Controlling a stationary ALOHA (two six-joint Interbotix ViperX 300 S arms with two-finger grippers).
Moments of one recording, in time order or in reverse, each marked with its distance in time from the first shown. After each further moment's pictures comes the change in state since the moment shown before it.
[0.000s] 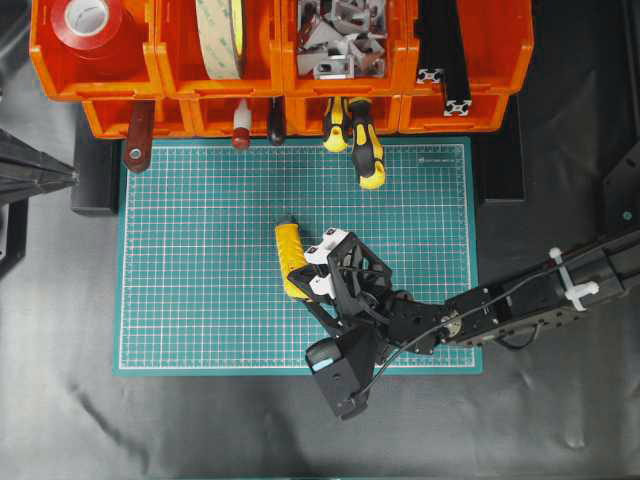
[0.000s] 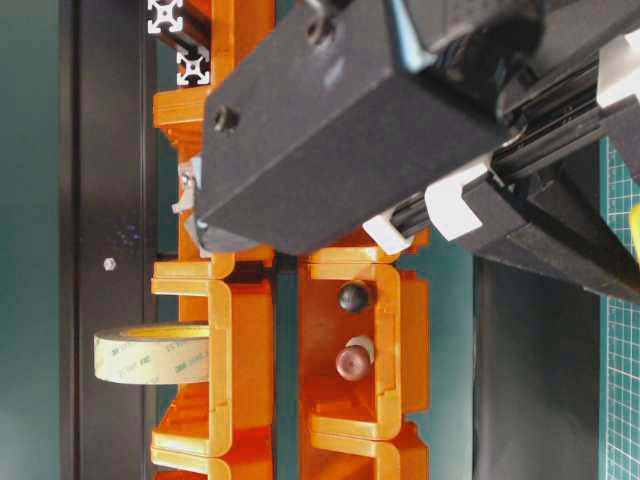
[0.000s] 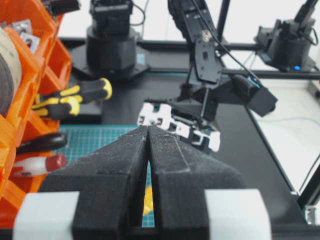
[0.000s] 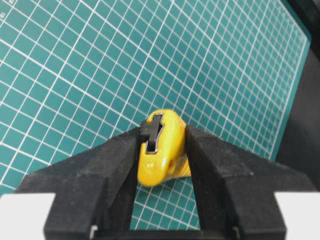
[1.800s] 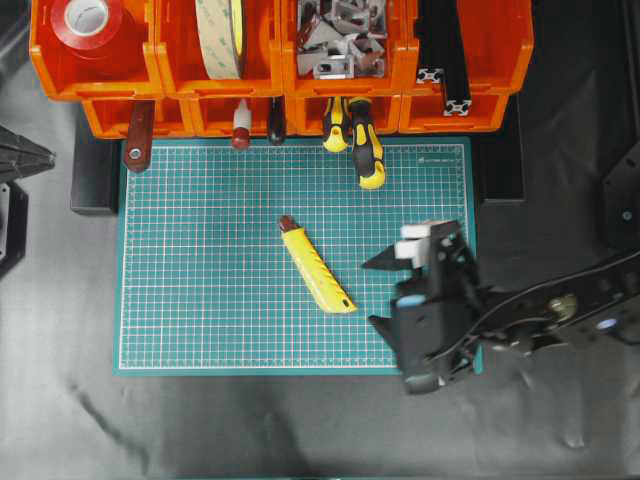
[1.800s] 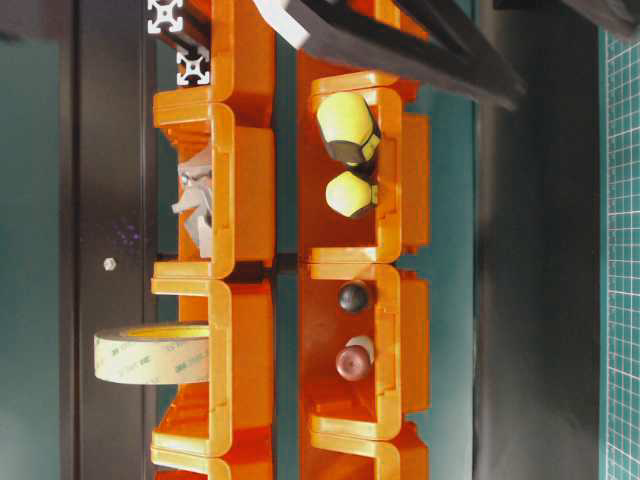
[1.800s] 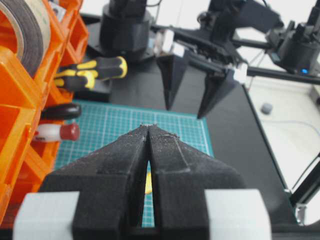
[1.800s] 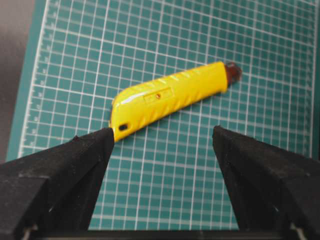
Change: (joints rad) left arm 0.051 -0.103 0.000 0.000 0.141 -0.100; right arm 0.091 -0.345 0.163 0.348 0.089 0.187
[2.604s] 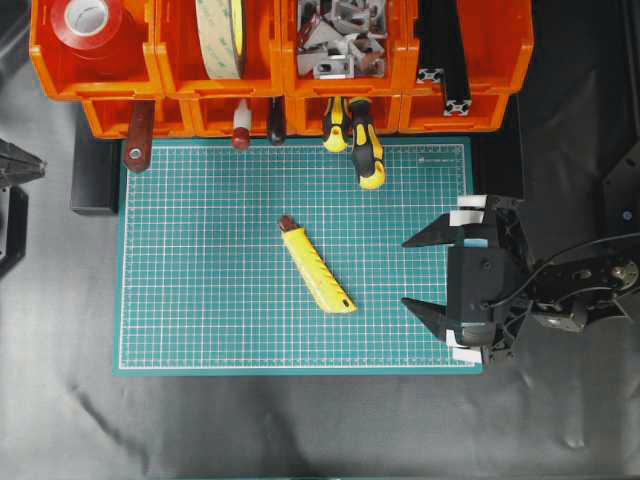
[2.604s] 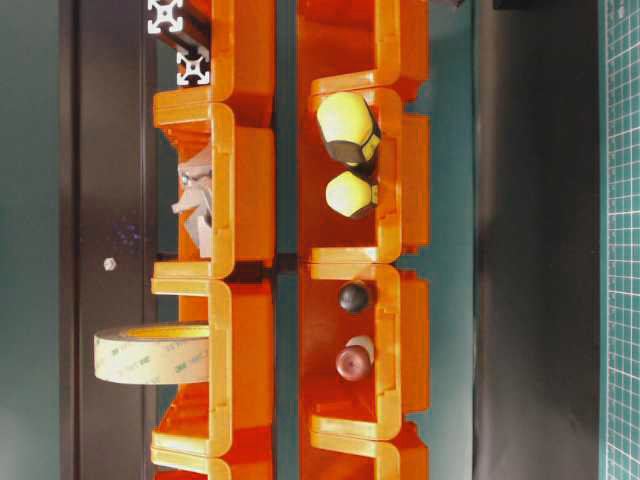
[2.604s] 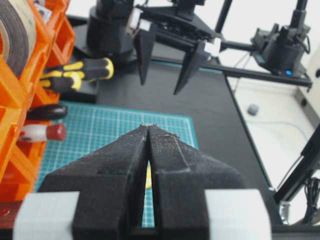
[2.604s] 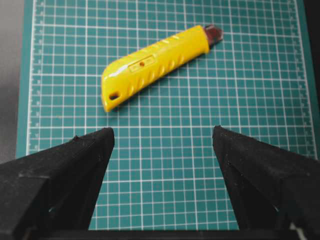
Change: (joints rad) left arm -0.034 -0.026 -0.003 0.000 0.017 -0.018; right arm 0.002 -0.150 0.123 0.002 0.002 0.161
